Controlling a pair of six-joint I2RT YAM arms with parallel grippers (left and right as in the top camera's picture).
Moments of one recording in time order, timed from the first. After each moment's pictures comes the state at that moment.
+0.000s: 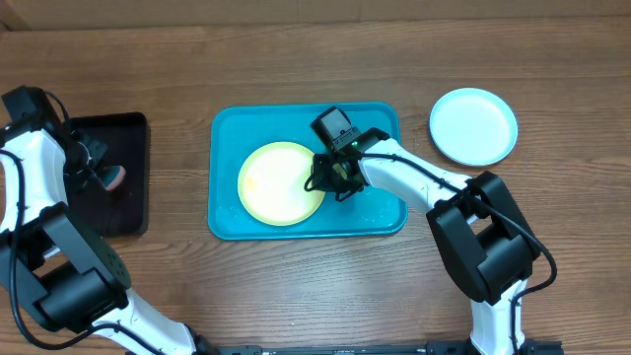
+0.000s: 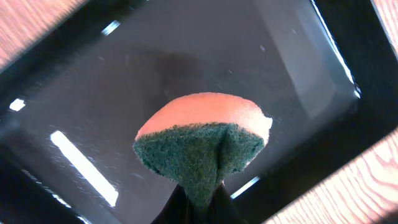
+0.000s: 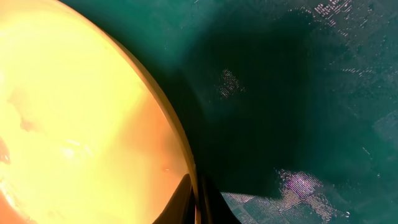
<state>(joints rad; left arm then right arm) 0.54 1.93 1.52 -0.89 -0.02 -0.50 0.62 2.08 1.41 -0.61 -0.15 0.67</state>
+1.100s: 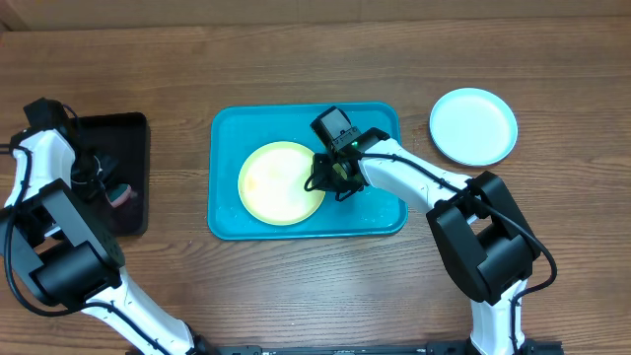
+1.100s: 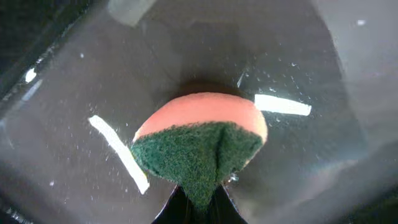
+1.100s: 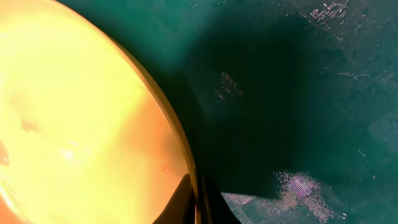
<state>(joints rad) 0.54 2.08 1.51 -0.86 -0.08 -0.42 0.62 2.08 1.41 -0.61 -0.14 0.67</state>
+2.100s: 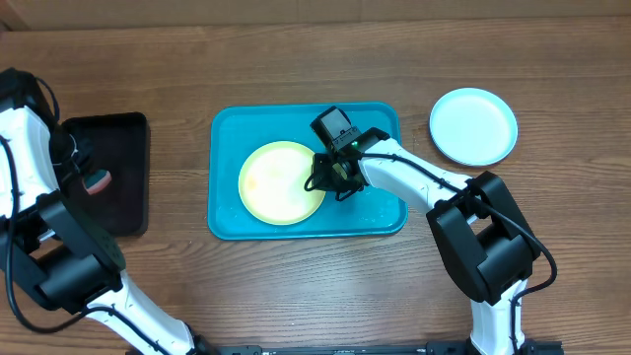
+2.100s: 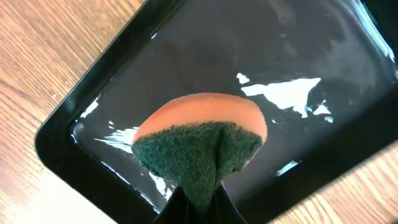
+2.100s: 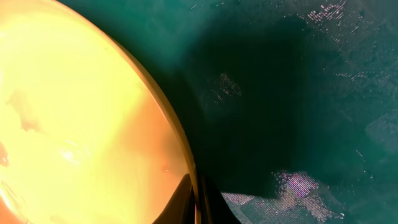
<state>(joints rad) 0.54 2.05 1.79 -1.17 -0.10 -0.36 0.62 2.08 1.41 -0.61 -0.14 0.67</state>
